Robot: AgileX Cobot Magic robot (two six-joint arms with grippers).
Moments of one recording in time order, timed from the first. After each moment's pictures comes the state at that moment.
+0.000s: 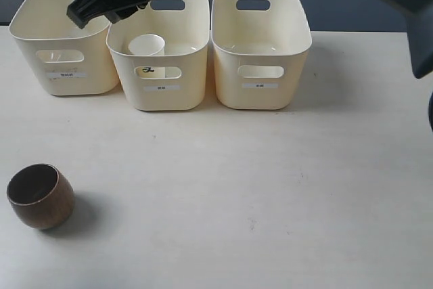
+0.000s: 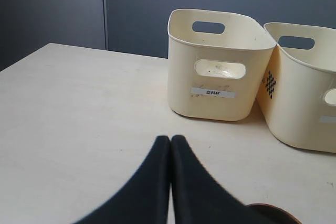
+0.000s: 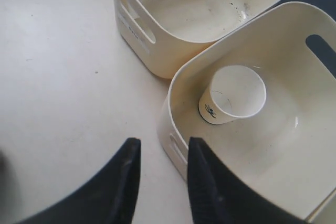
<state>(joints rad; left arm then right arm) 0.10 0.01 0.00 0.04 0.24 -0.15 0.81 2.12 -2.18 -0.02 1.00 -0.21</state>
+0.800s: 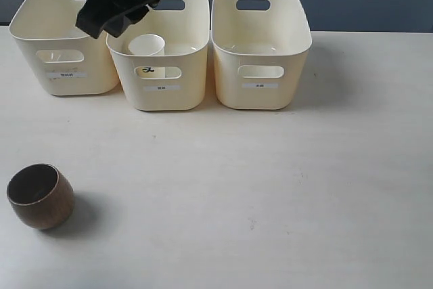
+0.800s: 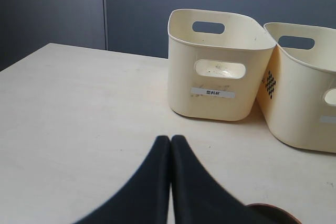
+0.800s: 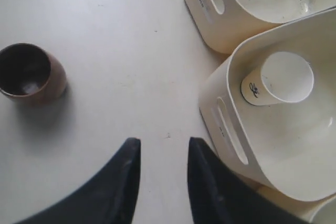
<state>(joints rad) 0.10 0.01 0.00 0.04 0.24 -0.15 0.82 2.04 -2.18 0.14 1.22 -0.47</state>
